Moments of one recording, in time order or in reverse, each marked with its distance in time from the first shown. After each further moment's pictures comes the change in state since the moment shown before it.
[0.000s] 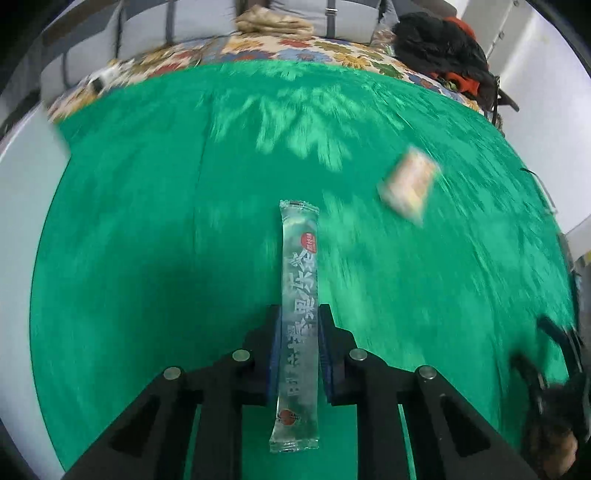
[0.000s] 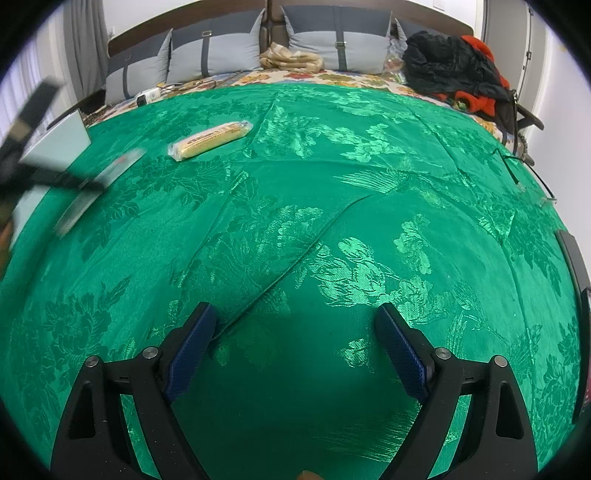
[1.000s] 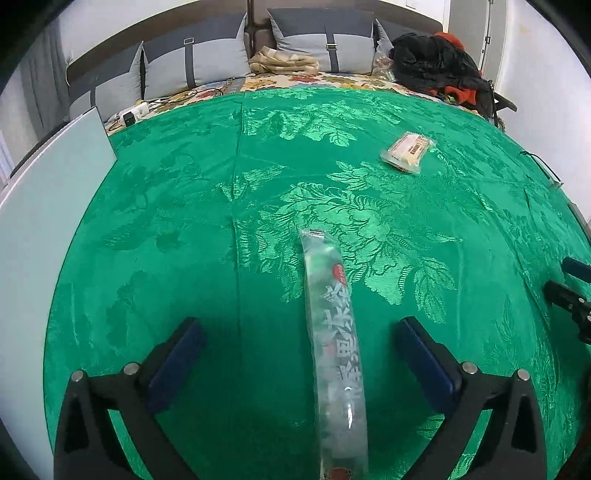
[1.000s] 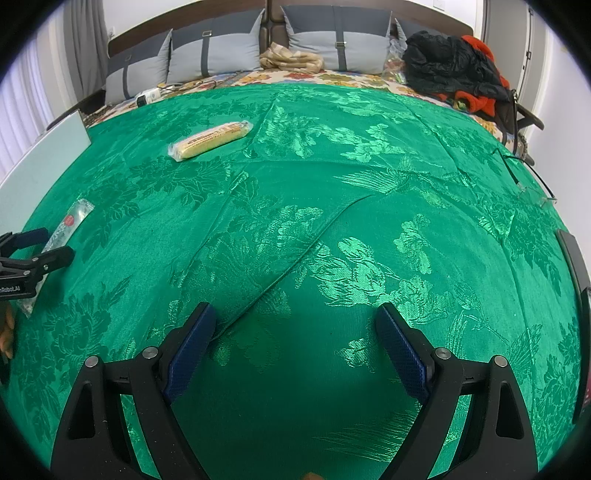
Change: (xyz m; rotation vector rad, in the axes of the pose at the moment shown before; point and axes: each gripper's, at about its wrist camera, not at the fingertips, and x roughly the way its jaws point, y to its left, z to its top) left arm -0.004 0.002 -0.063 0.084 -0.204 0.142; right arm 0.000 0.000 0.000 0.001 0.000 0.001
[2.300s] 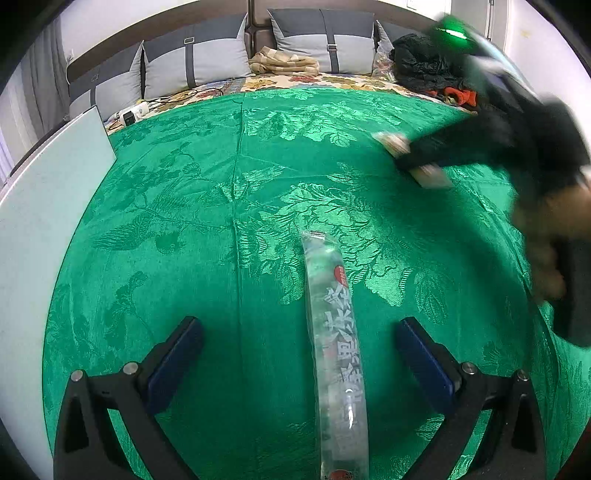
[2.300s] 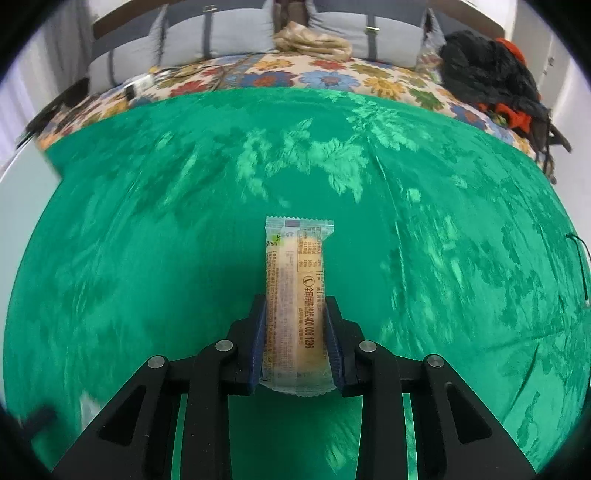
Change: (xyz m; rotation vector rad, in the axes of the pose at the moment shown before) left arm 0.001 0.000 0.001 -0.002 -0.001 -0.004; right arm 0.102 0.106 0.155 -0.014 0.108 -0.003
